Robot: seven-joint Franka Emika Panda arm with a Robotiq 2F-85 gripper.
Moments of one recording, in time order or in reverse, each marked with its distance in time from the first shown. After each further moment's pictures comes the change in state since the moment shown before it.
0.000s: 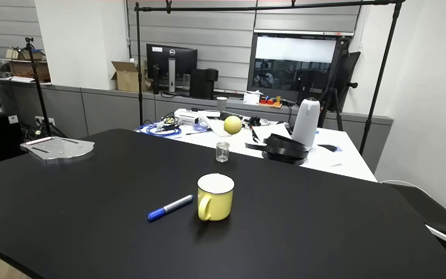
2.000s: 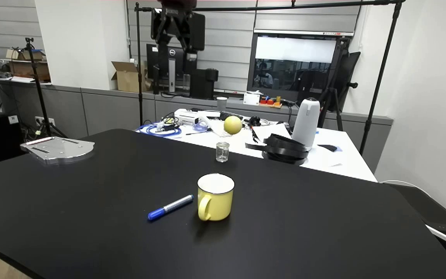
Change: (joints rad) arm -0.218 0.173 -0.082 -0.240 -0.146 0.668 0.099
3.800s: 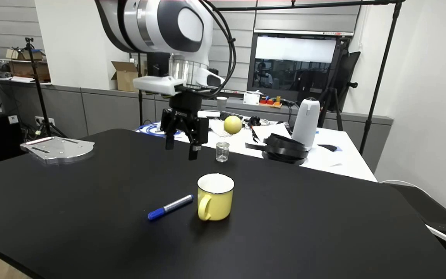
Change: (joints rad) arm 0.067 0.498 -0.024 0.081 -0.139 0.189 0.056
